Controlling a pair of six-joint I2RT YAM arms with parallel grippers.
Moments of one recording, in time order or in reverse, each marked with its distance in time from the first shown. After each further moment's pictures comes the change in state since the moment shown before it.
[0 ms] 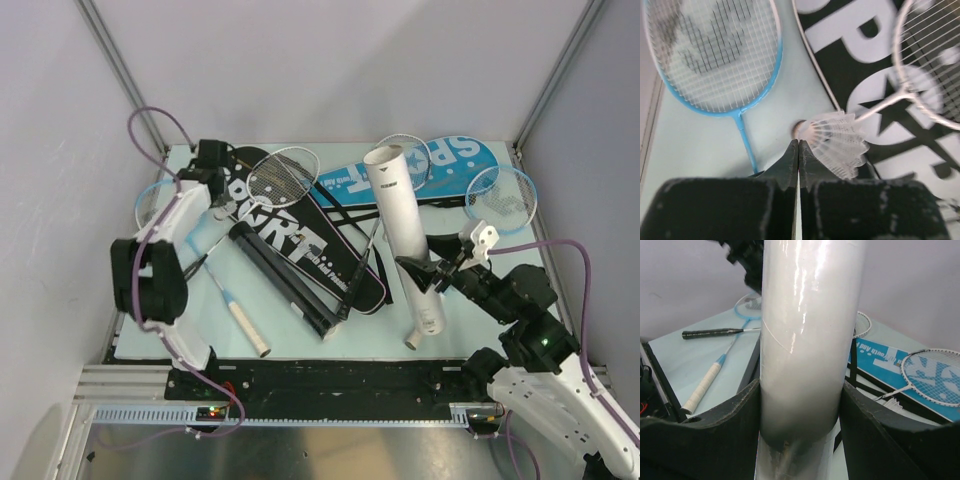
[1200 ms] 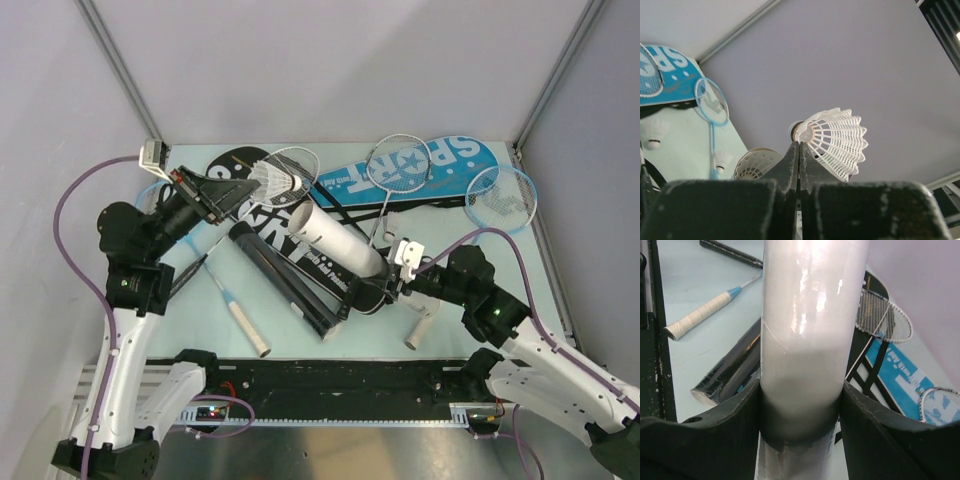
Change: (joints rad) left arm -0.027 -0.995 -0.375 0.644 1.085 -0.909; right arm 0.109 0.269 -0.071 0.093 -0.191 -0.391
